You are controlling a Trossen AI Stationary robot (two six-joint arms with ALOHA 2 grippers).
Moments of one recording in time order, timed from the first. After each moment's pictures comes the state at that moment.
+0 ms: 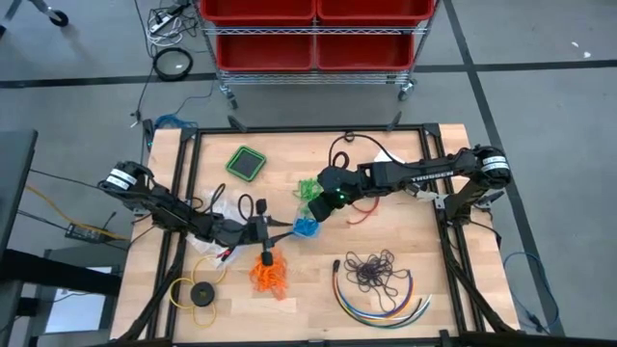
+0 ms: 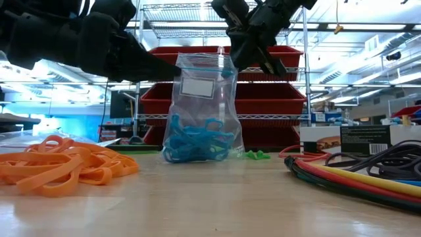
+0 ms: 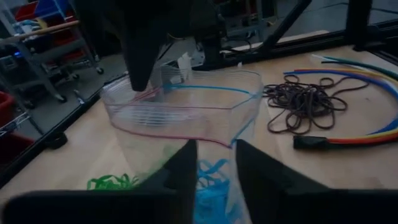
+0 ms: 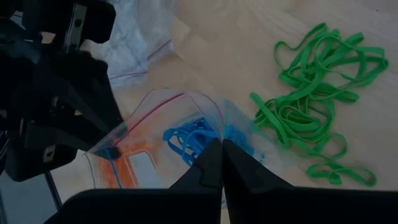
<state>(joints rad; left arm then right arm) -0.37 1.55 0.41 0.97 -0.54 0.12 0.00 1.64 1.27 -0.48 0.06 0.89</state>
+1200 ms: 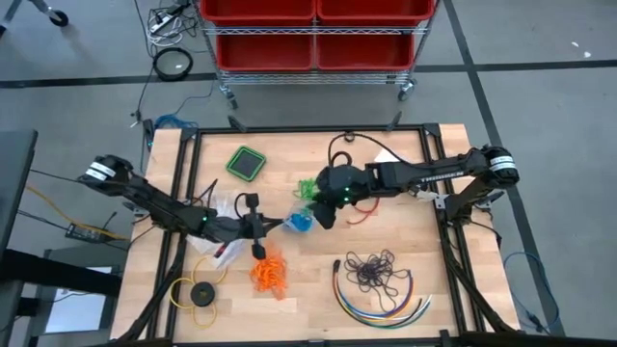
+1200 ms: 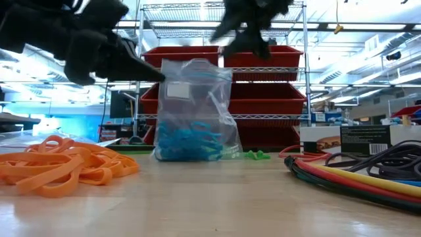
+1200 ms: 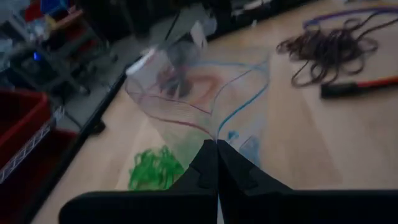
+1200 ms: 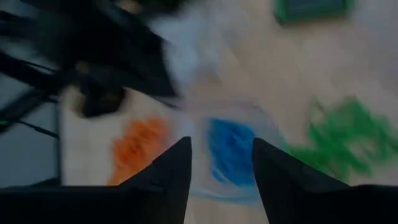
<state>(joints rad) -0.36 1.32 0.41 0.56 -0.62 0.20 0.05 1.58 1.27 -0.36 0.06 0.57</state>
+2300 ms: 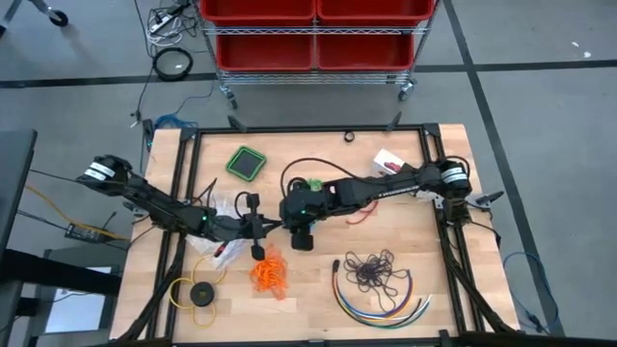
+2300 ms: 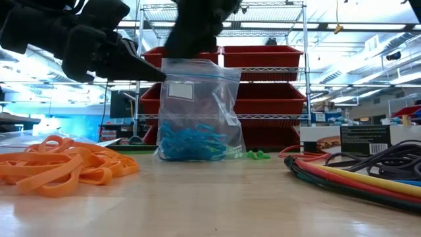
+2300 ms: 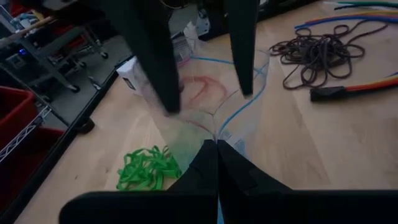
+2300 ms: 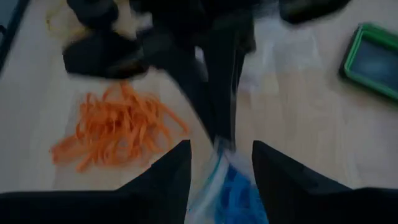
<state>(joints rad) -0.36 1.32 0.41 0.58 -0.57 0.19 0.12 1.97 1.72 -0.56 0.09 0.08</state>
